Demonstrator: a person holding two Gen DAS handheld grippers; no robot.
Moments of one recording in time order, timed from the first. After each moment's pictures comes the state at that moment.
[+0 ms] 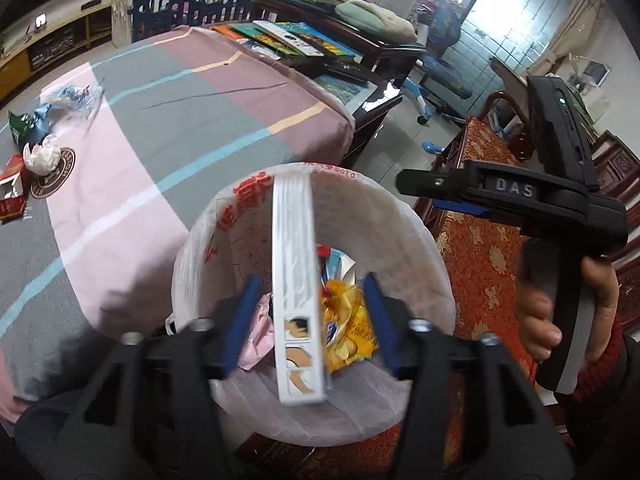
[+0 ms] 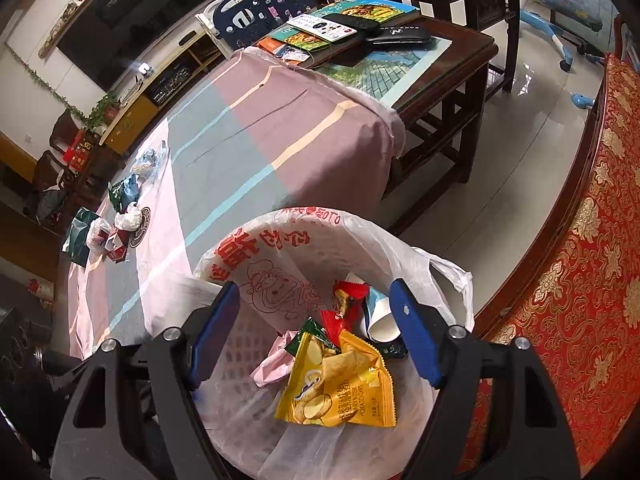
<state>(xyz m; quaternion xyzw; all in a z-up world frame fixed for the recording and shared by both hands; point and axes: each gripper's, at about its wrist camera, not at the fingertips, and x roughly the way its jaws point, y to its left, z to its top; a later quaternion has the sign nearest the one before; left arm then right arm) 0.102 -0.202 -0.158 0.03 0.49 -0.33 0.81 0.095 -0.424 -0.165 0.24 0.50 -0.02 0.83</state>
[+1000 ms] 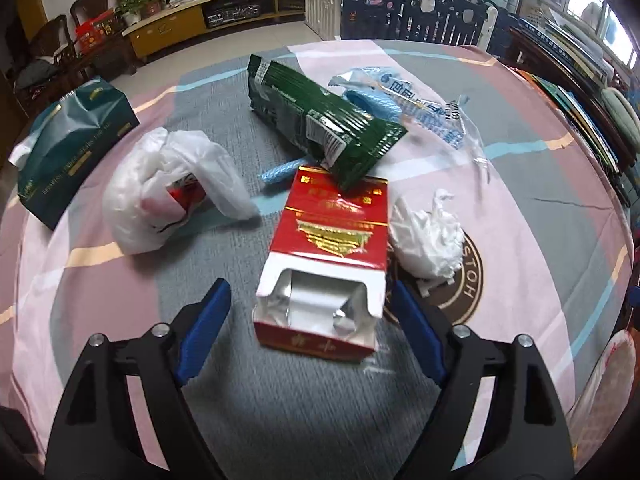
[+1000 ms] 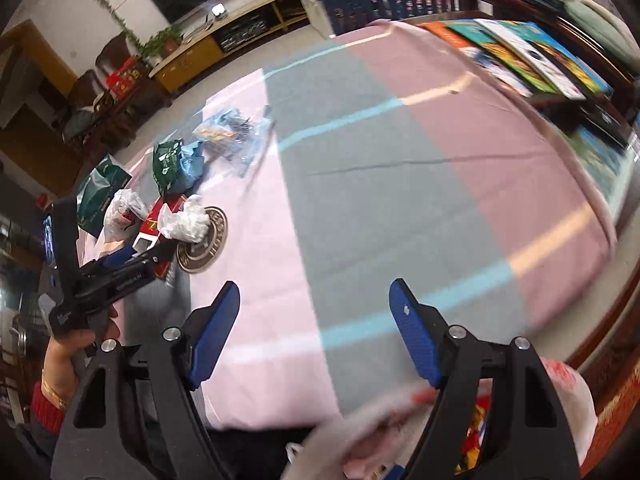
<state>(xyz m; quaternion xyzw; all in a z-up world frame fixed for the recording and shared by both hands) 0.345 0.021 -0.225 0.01 0.51 -0.01 0.86 0.280 -0.253 -0.181 0.13 0.52 0.10 0.84</state>
